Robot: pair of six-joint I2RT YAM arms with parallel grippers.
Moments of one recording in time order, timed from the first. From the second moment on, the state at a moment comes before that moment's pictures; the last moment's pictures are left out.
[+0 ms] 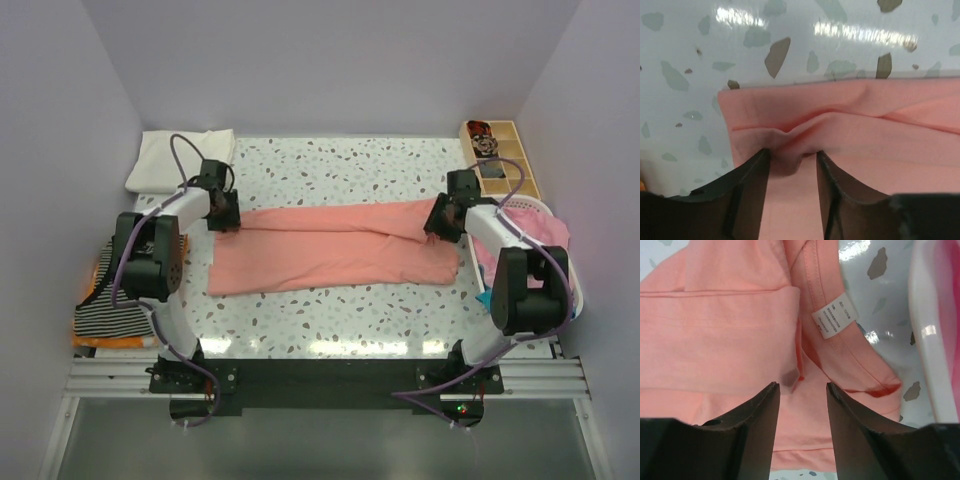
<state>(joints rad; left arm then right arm) -0.08 1.88 1.25 -0.48 -0.03 -0.23 0.03 1.63 1.07 -0.48 0.07 0.47</state>
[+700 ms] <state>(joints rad) -0.13 1.79 1.27 -0.39 0.11 -0.26 0.03 1.80 1.19 -0.38 0.06 0.51</state>
